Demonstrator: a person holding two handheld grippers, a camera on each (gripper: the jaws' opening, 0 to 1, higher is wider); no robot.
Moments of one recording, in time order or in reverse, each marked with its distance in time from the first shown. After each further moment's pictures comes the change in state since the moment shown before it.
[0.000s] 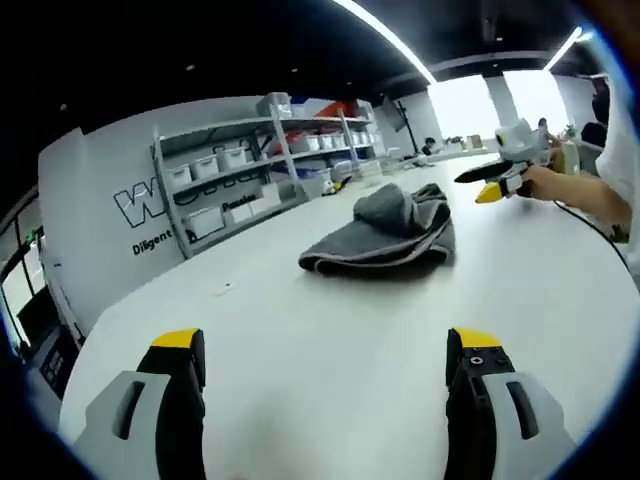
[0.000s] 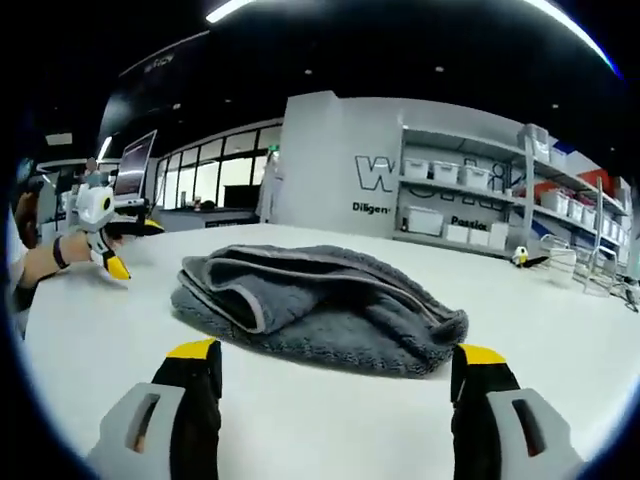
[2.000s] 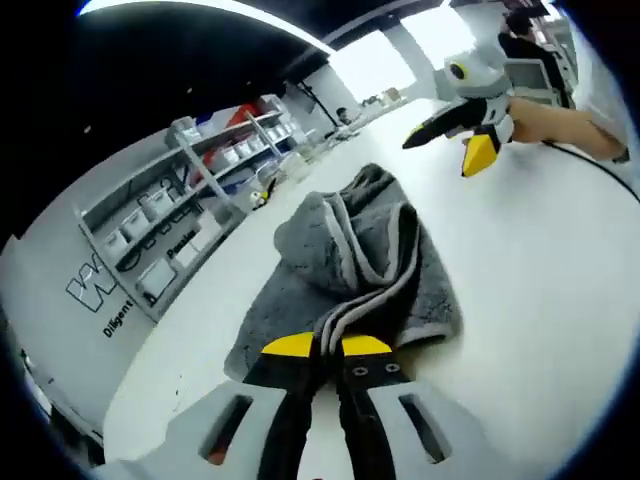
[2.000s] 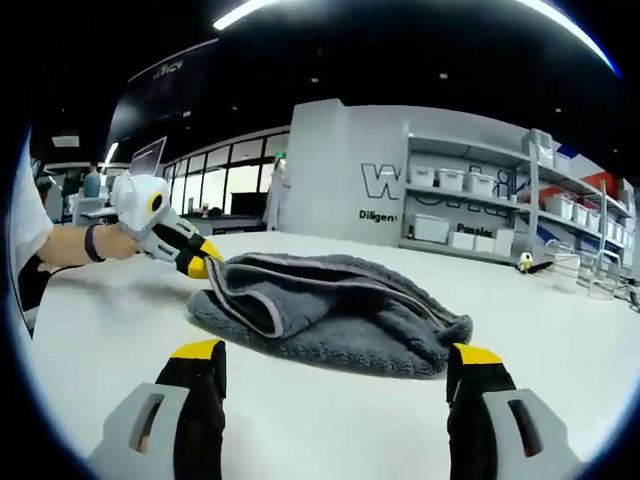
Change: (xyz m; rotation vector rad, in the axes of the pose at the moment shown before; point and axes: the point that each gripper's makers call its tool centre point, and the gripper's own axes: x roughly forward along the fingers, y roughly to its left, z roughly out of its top) left arm 0.117 -0.074 0.068 0.305 0.037 -0.221; right arm -0.012 0.009 0.007 0.009 -0.039 0.027
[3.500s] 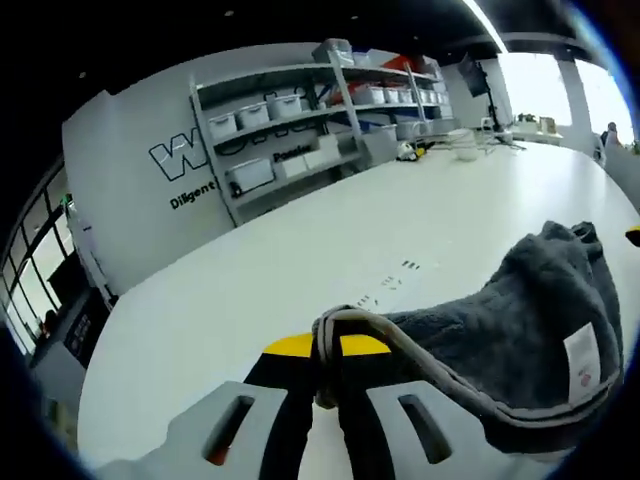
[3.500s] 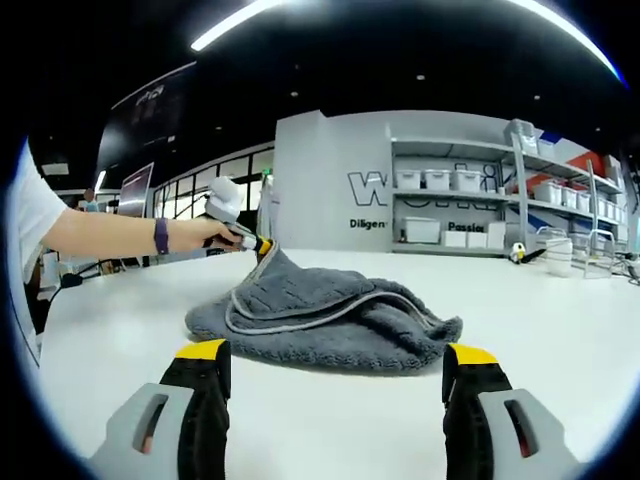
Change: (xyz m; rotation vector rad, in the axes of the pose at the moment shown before) left arm 0.069 0.201 -0.069 -0.448 0.251 0.424; right arm -0.006 -0.010 0.008 0.085 -0.046 -0.024
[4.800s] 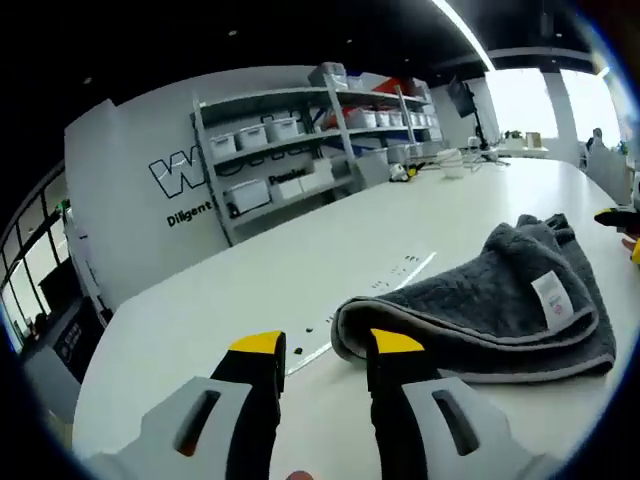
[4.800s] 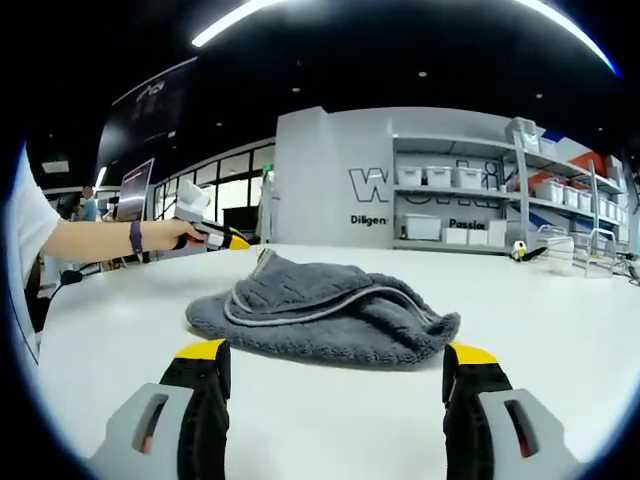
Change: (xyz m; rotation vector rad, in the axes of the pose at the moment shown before) left arm -0.117 0.020 -0.032 -0.027 -0.178 -0.078; right arm -0.001 0.001 -0.004 0.000 0.013 0.003
